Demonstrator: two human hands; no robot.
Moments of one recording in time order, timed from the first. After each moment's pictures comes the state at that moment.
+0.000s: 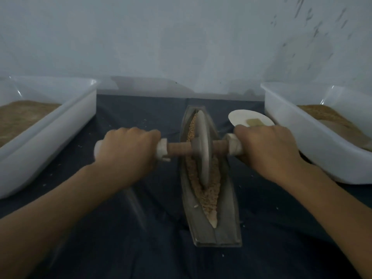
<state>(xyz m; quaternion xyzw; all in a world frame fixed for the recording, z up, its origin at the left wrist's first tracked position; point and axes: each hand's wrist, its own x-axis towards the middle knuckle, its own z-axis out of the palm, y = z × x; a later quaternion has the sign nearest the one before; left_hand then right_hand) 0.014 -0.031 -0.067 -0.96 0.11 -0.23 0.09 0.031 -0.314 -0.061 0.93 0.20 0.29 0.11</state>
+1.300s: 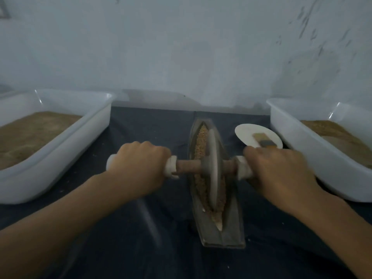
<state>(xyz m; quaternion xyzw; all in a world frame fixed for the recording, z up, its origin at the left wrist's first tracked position) 0.002 -0.032 -0.056 -0.98 0.11 -0.16 0.08 -0.003 -0.310 -0.051 0.92 0.22 0.31 0.12</state>
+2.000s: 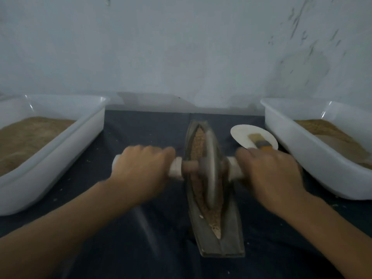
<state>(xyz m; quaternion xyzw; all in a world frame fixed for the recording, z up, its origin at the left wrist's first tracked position) 0.007 -0.040 -0.062 -0.94 0.19 -0.27 0.09 0.001 -0.301 -0.060 0.92 0.20 0.31 0.10</state>
